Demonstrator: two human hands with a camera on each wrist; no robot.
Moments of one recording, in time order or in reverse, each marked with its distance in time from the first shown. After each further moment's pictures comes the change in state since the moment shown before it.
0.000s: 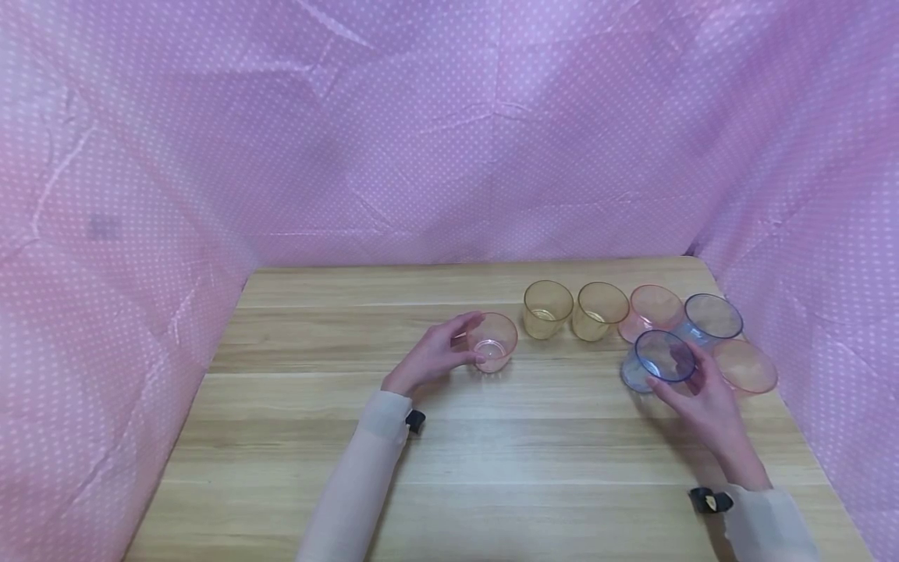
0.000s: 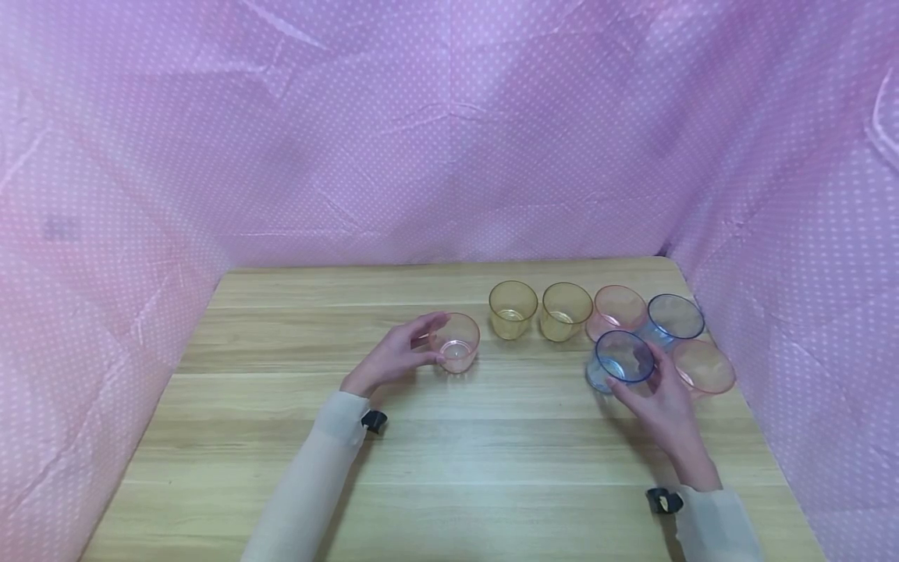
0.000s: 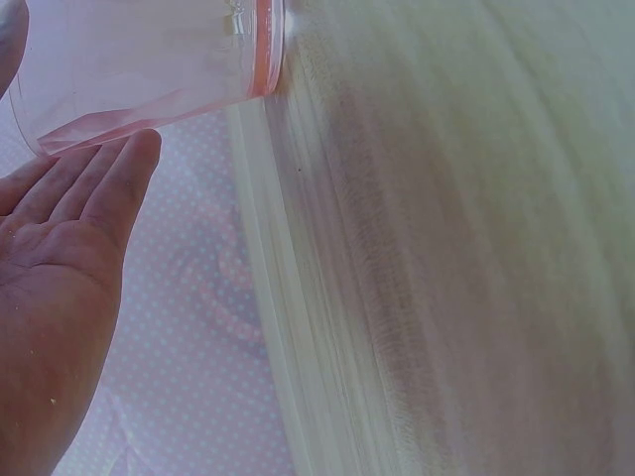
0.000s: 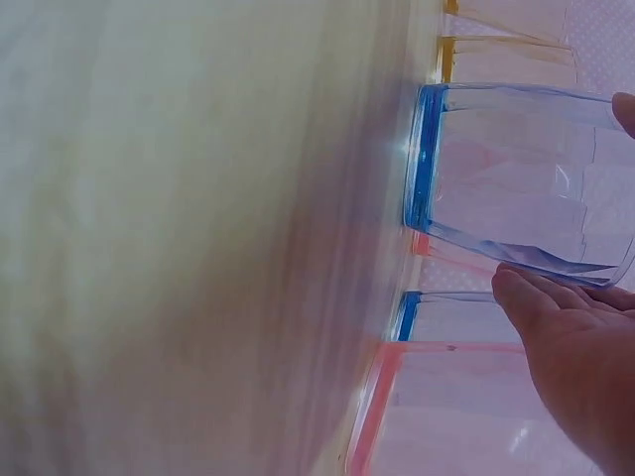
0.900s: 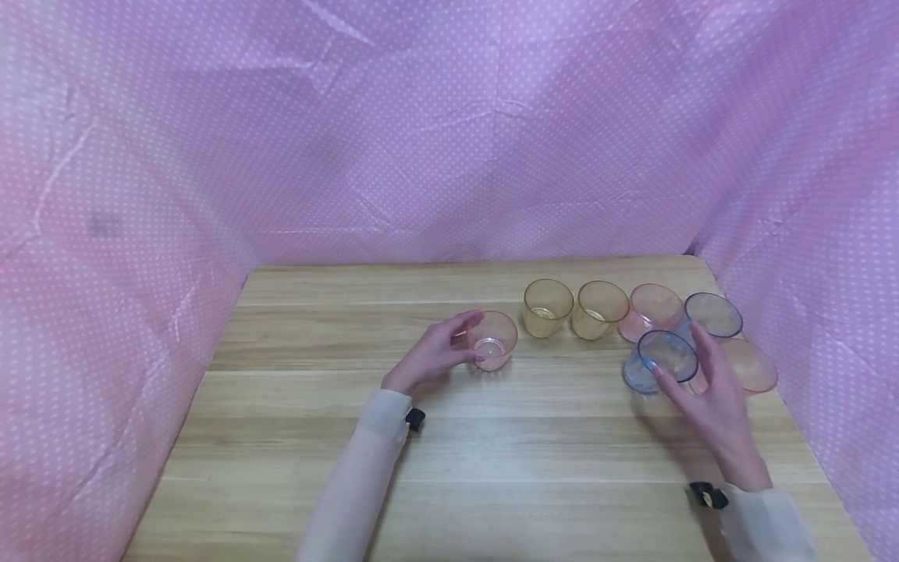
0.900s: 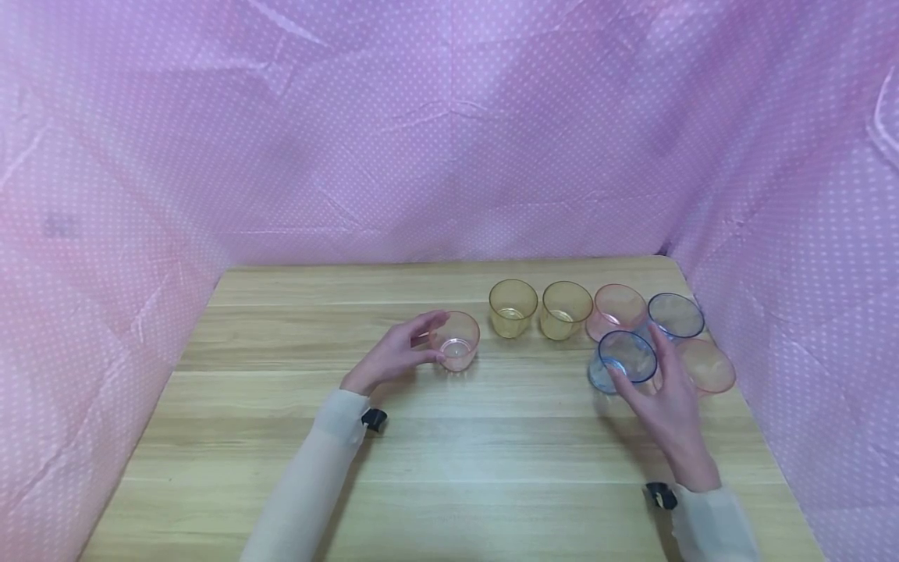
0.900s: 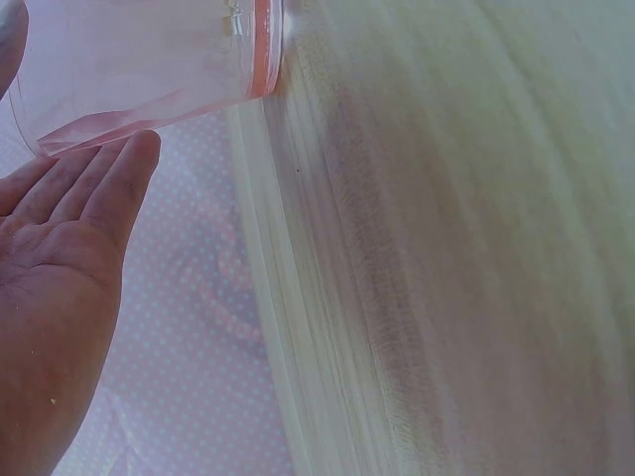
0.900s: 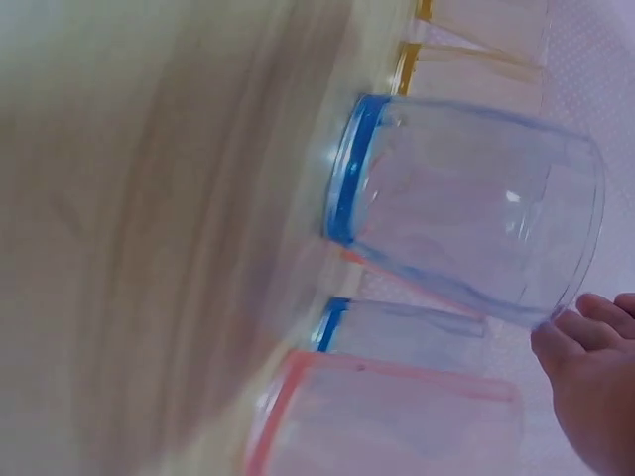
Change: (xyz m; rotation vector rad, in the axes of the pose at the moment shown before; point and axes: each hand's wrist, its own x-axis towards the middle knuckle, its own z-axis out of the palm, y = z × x) left_hand -0.001 0.000 0.001 -0.017 -0.006 0.001; right_hand -0.002 -0.021 -0.002 -0.072 0.123 -0.112
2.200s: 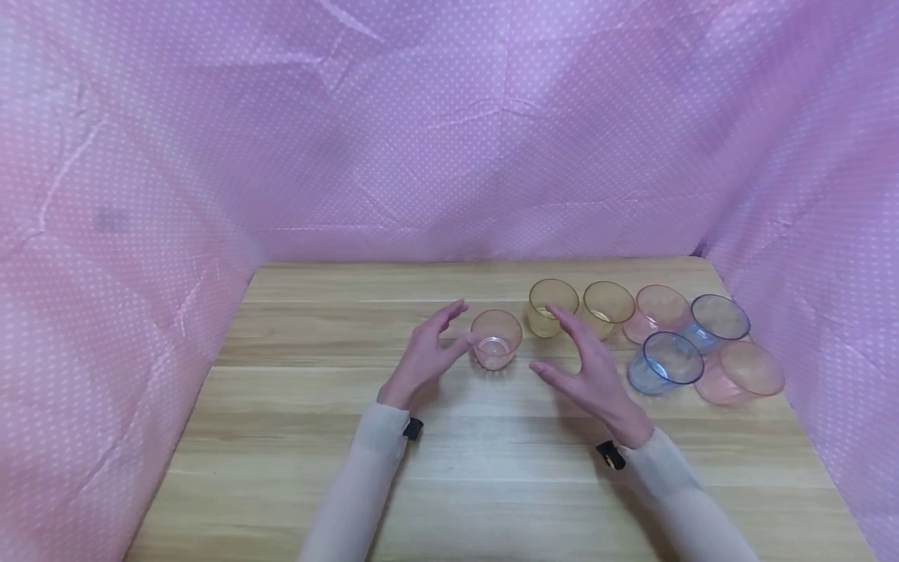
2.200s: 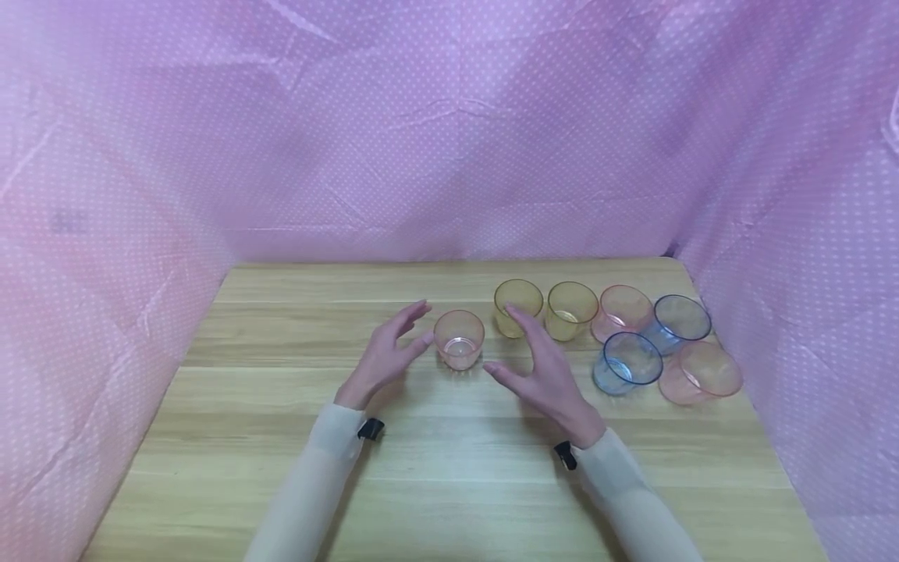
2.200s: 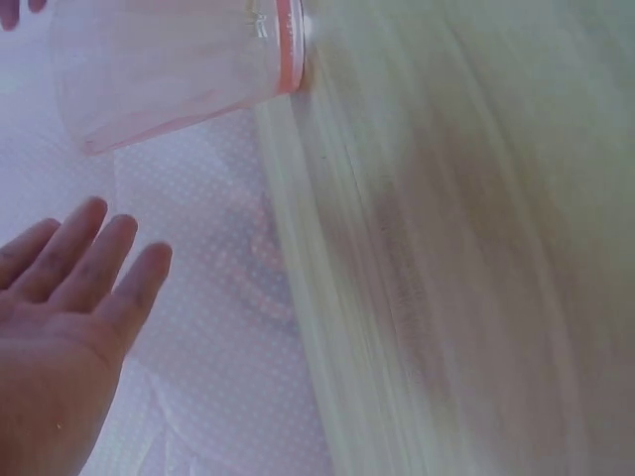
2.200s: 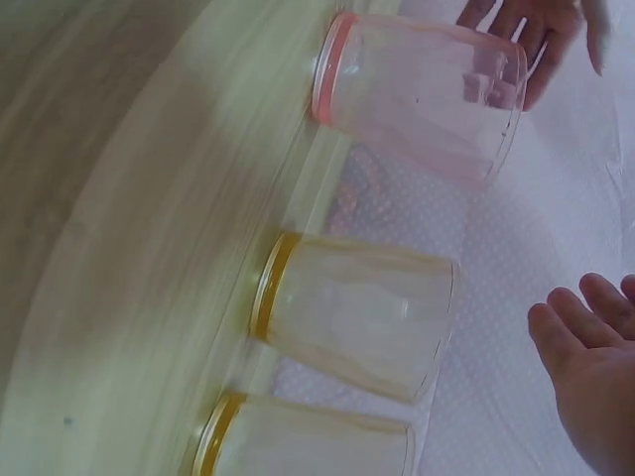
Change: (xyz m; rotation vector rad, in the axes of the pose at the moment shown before) left_hand -0.022 0.009 0.003 0.153 0.314 0.045; right_hand 0.023 -0.088 0.115 0.102 -0.233 -0.394
